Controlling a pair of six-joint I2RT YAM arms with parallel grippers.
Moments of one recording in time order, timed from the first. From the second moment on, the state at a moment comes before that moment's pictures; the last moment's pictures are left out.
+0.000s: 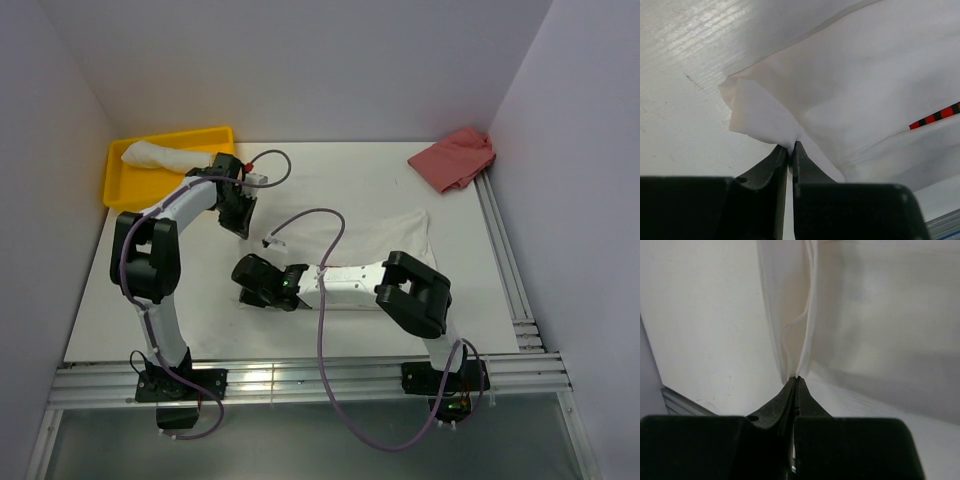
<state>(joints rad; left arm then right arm) -0.25 1.93 1.47 -0.78 0.22 0.16 1.19 1.98 1.36 -0.22 0.30 1.27</state>
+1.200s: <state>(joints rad) -0.28 1.93 1.59 -0.76 0.31 0.17 1.19 1.94 1.25 -0.29 0.35 1.38</state>
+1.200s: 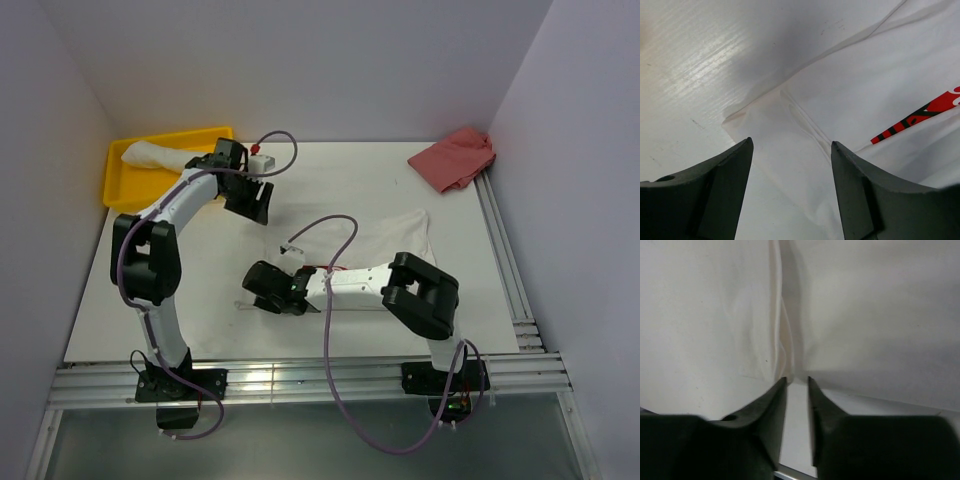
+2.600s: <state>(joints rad) -0.05 1.99 1.31 -0.51 0.69 0.10 1.22 2.32 1.96 -0.80 0.50 1.20</state>
